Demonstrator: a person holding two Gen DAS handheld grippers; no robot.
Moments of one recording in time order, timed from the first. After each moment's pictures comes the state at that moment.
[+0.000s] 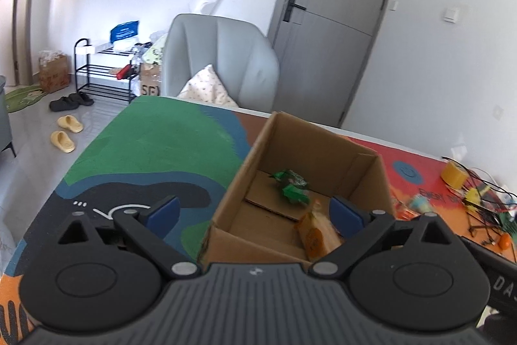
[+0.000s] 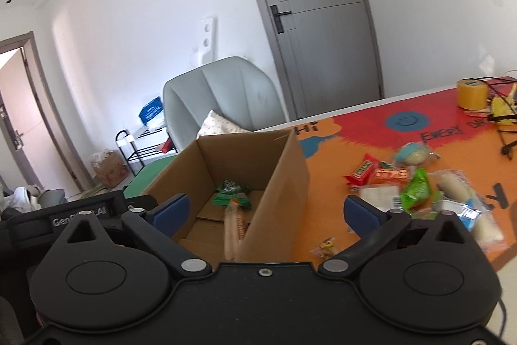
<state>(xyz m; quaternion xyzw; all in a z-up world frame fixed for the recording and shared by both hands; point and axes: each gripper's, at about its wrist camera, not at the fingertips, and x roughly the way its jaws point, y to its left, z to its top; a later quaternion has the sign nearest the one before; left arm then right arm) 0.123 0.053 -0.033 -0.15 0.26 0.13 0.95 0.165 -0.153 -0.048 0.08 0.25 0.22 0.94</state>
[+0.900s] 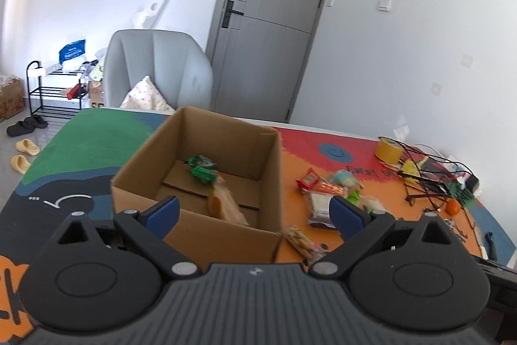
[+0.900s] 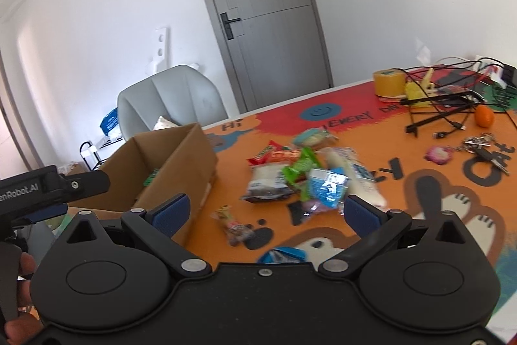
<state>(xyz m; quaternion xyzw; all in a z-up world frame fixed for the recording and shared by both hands) 0.092 -0.025 -0.025 -0.12 0.24 0.03 0.96 0.128 -0.256 -0.064 0.10 0.25 0.14 0.95</state>
